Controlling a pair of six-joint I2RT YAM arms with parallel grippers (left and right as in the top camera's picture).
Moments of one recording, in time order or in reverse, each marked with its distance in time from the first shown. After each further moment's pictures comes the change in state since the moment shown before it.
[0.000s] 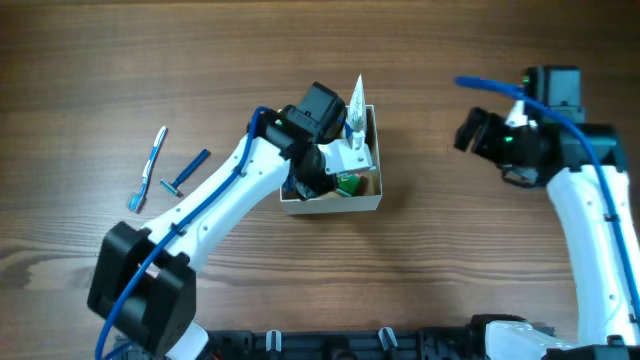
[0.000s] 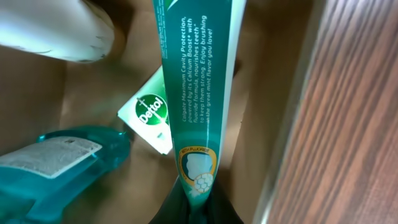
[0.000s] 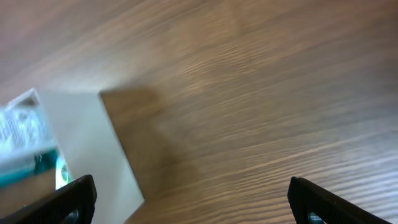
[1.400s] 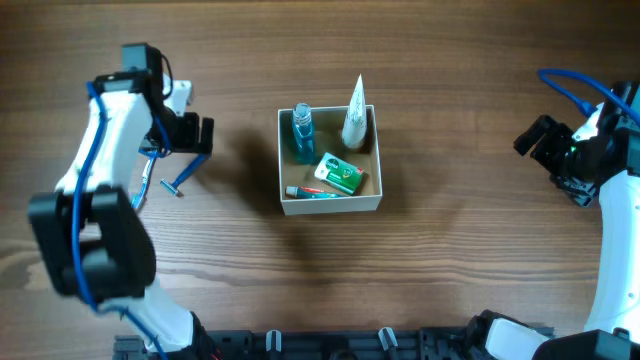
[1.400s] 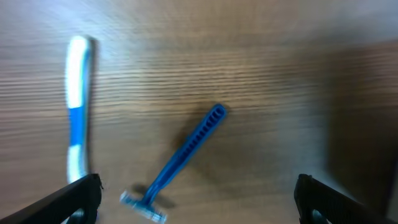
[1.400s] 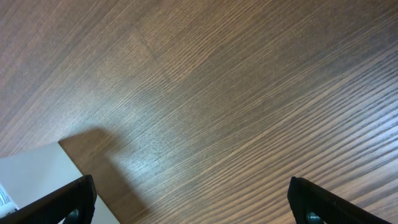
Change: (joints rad) left arm 0.706 0.177 0.069 -0.058 -0.097 -0.555; right arm -0.302 0.000 0.000 -0.050 -0.065 -0.068
